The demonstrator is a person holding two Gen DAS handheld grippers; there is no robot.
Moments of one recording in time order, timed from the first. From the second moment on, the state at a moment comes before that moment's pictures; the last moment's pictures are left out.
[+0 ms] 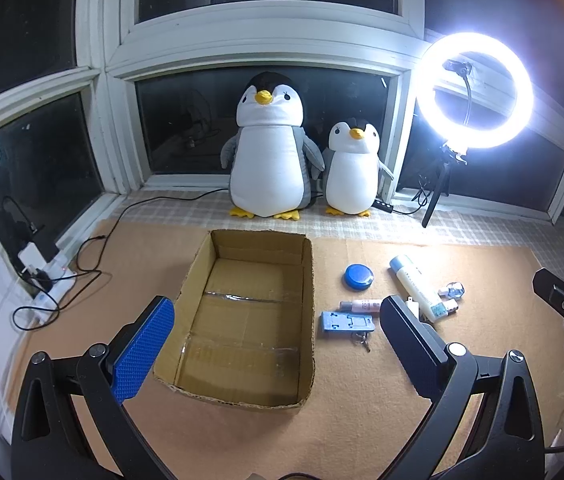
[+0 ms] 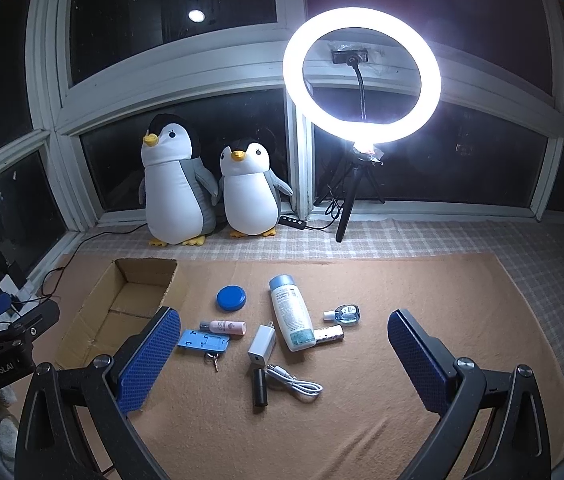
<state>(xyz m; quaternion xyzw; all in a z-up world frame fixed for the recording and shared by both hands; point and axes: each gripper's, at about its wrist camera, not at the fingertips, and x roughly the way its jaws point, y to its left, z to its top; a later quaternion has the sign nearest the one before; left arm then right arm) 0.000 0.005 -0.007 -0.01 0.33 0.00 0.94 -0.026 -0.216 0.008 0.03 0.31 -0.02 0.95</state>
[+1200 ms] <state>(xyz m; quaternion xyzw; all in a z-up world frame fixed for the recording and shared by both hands) 0.000 0.007 -0.006 -0.01 0.33 0.00 0.94 -0.025 -0.218 0.007 0.02 0.31 -0.03 0.95</state>
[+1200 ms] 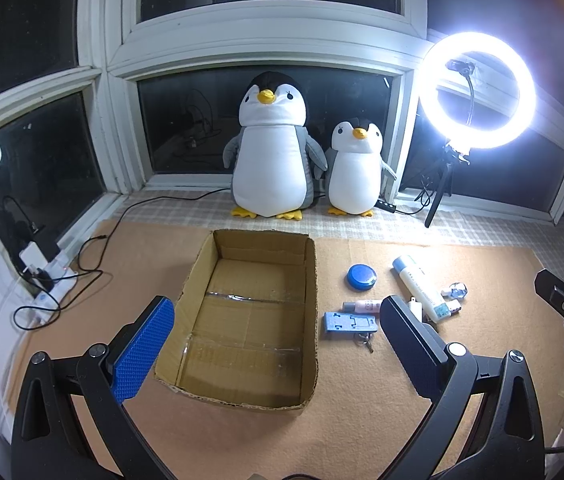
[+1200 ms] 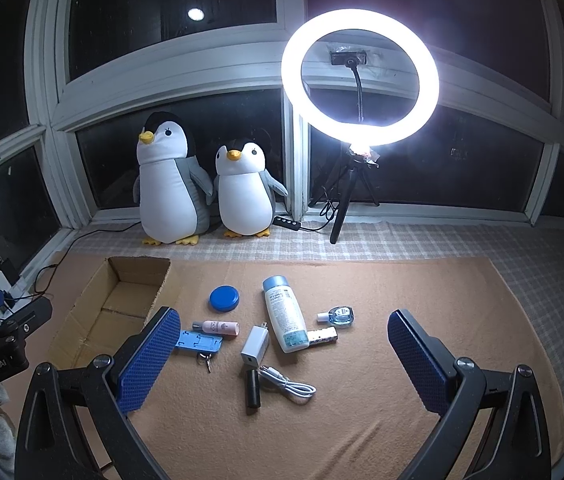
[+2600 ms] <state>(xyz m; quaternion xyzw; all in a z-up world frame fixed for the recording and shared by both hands) 0.037 0.090 -0.086 -0.01 0.40 0.11 0.91 -0.001 -0.228 -0.033 0.01 0.35 -0.03 0.94</state>
